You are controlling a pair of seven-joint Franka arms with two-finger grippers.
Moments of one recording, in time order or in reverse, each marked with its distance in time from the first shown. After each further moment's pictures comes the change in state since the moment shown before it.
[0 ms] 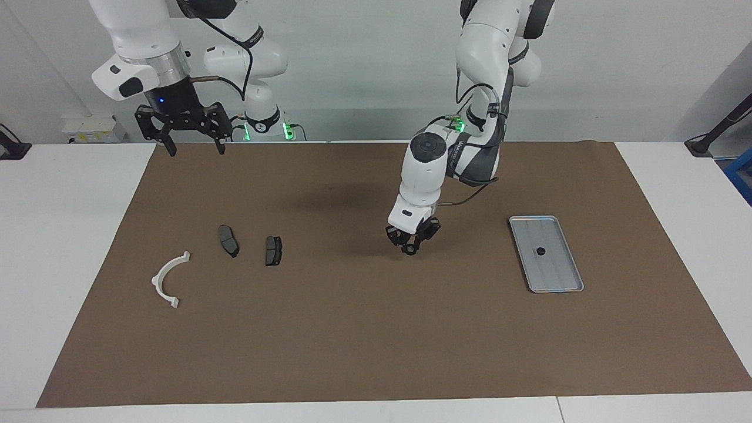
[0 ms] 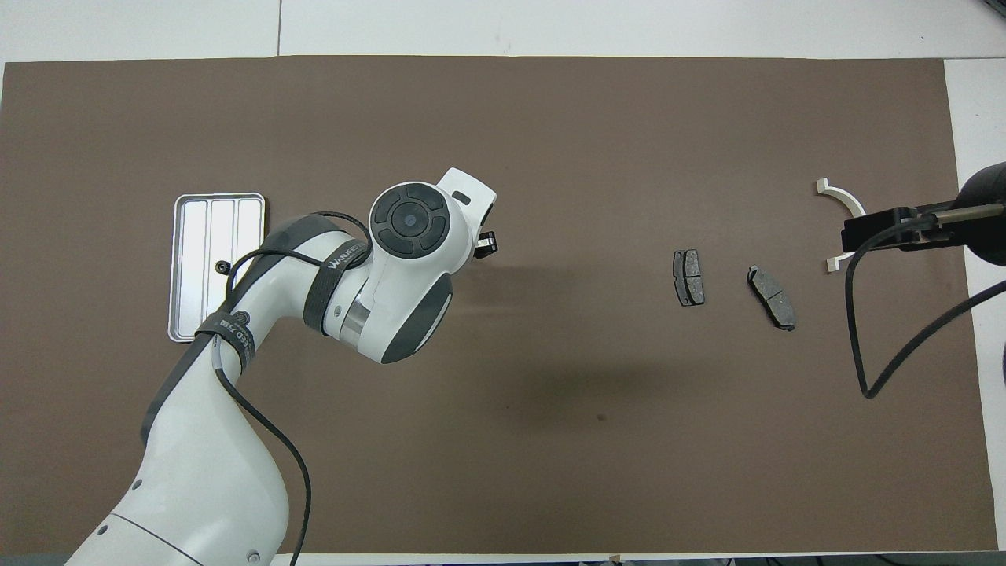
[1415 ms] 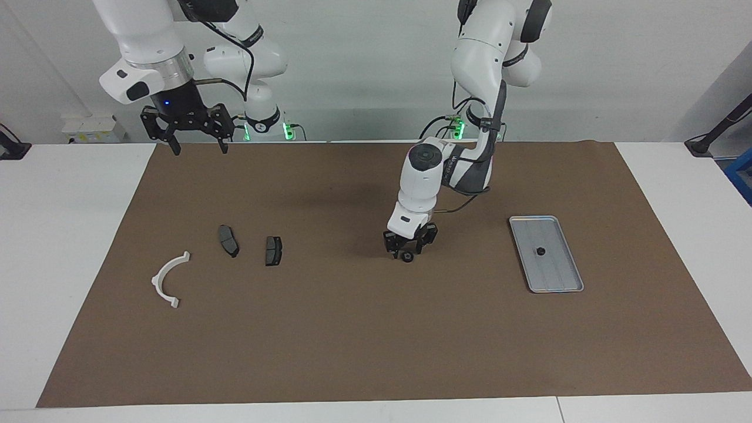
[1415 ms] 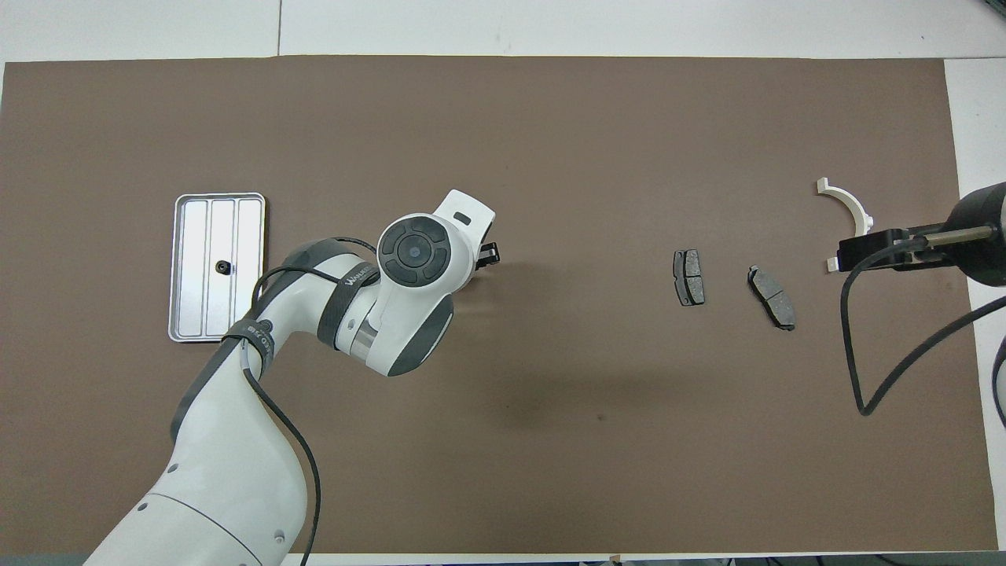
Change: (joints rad) left arm -0.010 0.024 0.009 -0.089 0.006 0.147 -0.029; right arm -0.002 -0.038 -0.001 -0.067 0.000 0.001 0.000
